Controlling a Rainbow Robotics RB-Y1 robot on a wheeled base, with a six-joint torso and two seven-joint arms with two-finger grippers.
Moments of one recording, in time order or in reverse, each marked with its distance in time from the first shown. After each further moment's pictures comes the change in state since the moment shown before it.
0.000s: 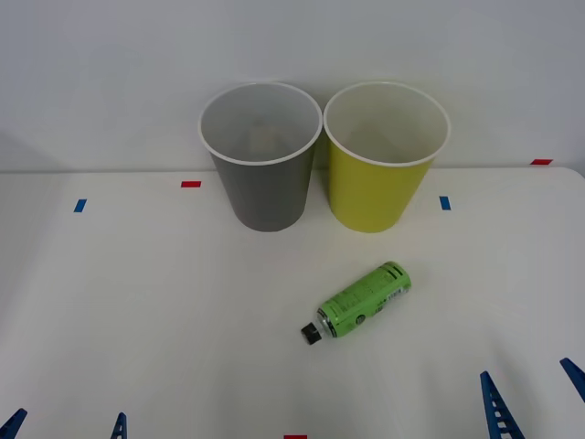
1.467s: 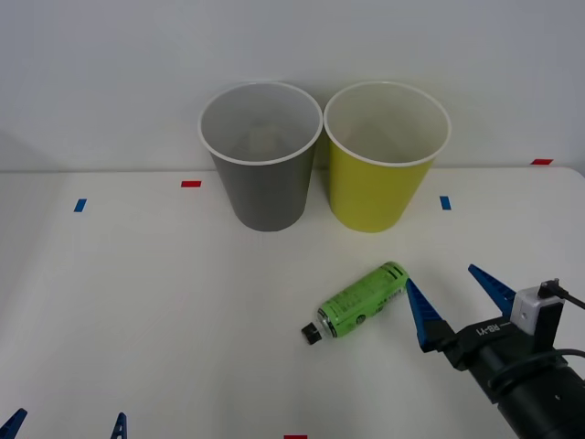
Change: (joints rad) right arm -0.470 -0.137 0.113 -0.108 -0.103 0.642 -0.040; left arm 0.000 0.000 0.000 0.000 0.000 0.000 0.000
